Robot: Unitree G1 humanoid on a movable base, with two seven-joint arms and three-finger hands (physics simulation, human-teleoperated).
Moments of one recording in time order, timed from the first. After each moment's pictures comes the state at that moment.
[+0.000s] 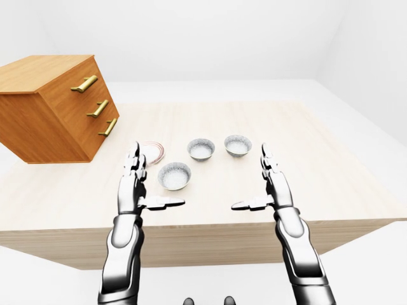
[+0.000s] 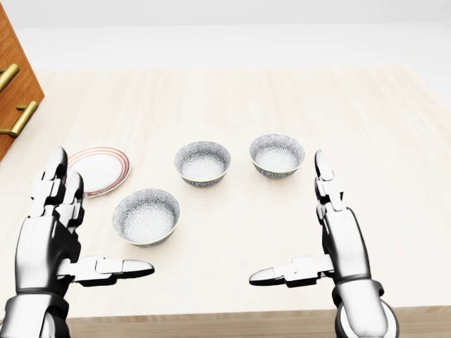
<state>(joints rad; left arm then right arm) 0.00 0.04 0.10 -0.22 -0.04 0.09 -0.04 -0.03 -0.03 -0.01 -0.13 -0.17 0.07 0.04</state>
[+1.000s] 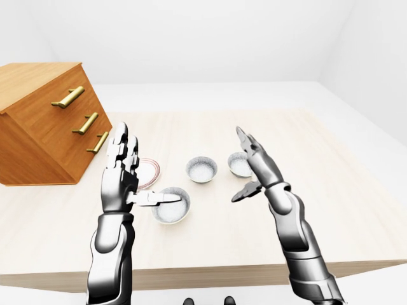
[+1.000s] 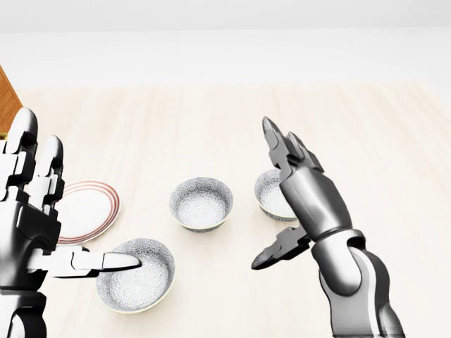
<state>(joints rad) 0.00 0.05 0.14 -0.44 -0.10 0.09 -0.10 -0.23 -0.08 0.04 -0.14 -0.71 0.09 0.24</state>
